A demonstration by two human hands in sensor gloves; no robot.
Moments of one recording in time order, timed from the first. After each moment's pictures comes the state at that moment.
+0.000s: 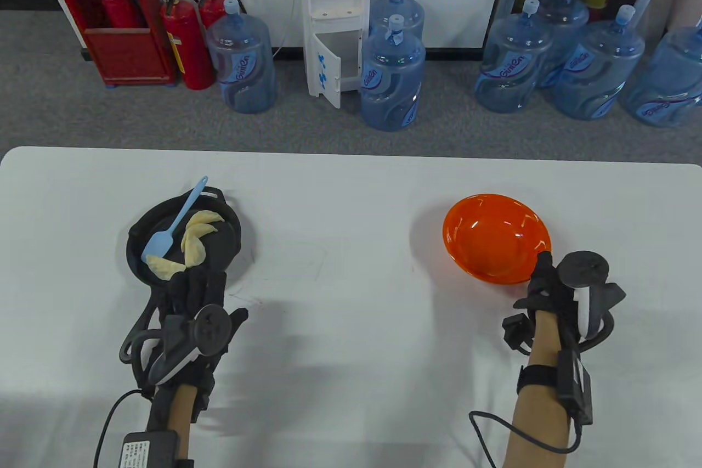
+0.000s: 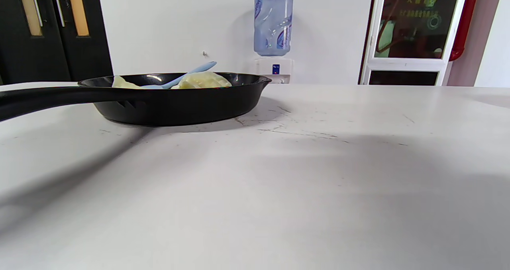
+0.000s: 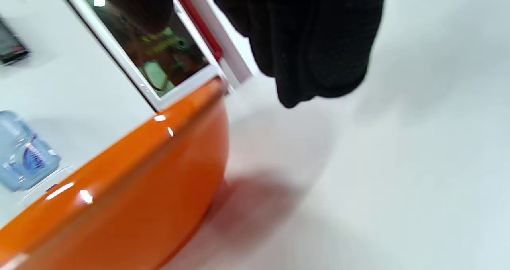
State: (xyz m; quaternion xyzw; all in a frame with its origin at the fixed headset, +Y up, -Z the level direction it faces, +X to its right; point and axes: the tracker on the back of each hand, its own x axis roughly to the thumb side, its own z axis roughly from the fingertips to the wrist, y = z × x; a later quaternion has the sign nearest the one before) left_hand -0.261 -0.717 -0.283 -0.03 0.00 0.01 1.00; right_hand 0.323 -0.702 -0.345 -0.33 -0.07 0.90 0.26
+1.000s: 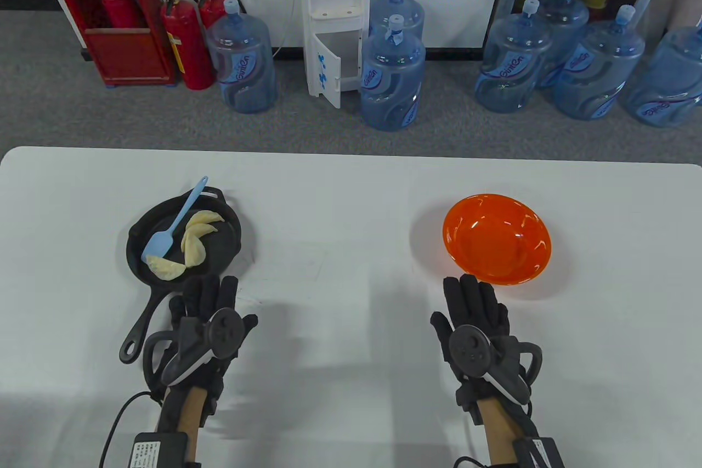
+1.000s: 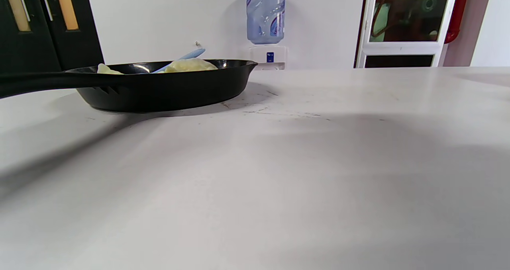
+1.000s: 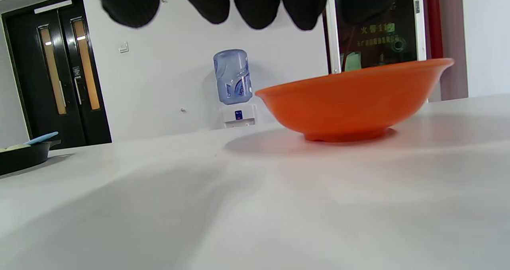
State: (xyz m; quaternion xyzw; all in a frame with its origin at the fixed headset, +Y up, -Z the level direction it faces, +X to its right) left_hand -0.246 -0.728 -0.283 -0.05 -0.01 -0.01 1.00; right_hand 0.180 -0.720 -0.267 0.03 -0.10 0.99 0.08
